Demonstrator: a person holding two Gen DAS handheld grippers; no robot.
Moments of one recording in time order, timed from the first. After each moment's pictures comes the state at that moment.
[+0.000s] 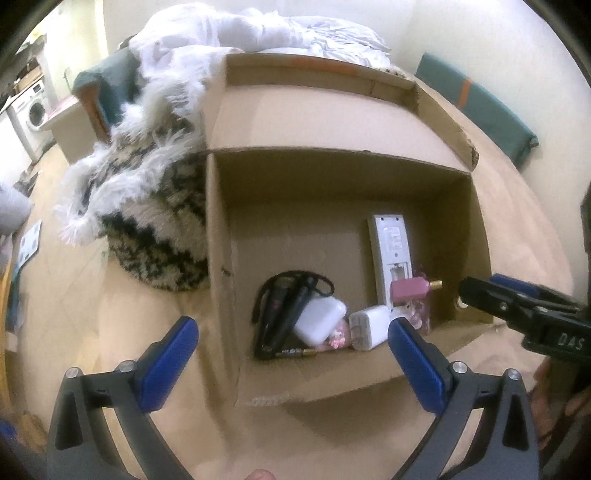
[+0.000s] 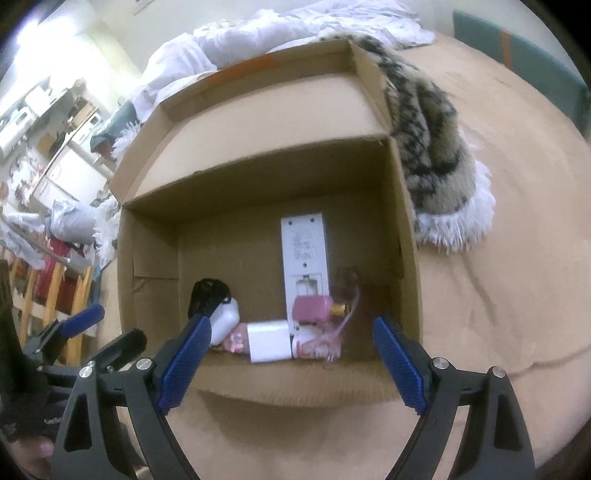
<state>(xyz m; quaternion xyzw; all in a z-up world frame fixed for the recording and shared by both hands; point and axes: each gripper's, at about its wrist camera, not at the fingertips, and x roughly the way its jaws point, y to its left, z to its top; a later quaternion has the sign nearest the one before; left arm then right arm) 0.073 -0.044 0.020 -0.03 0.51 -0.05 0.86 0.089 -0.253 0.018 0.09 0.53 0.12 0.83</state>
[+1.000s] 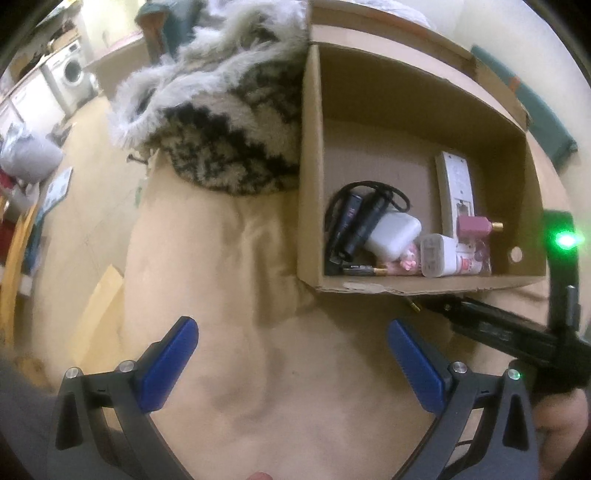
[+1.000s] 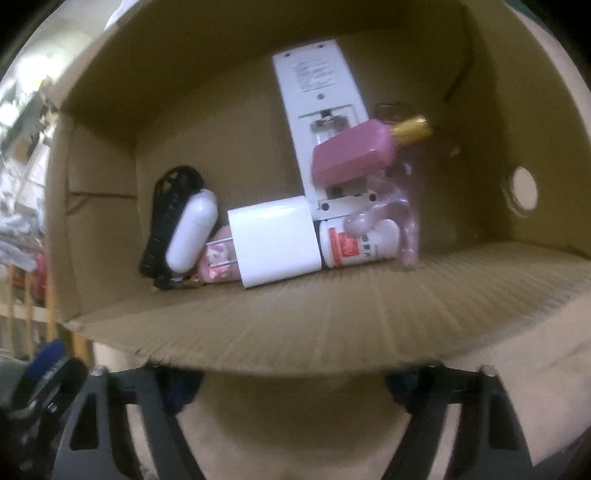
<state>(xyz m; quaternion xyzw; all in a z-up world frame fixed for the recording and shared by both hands) 0.017 -0.005 -0.031 -0.04 0.55 0.03 0.83 0.064 -0.202 -0.104 0.12 0.62 0.09 0.77</state>
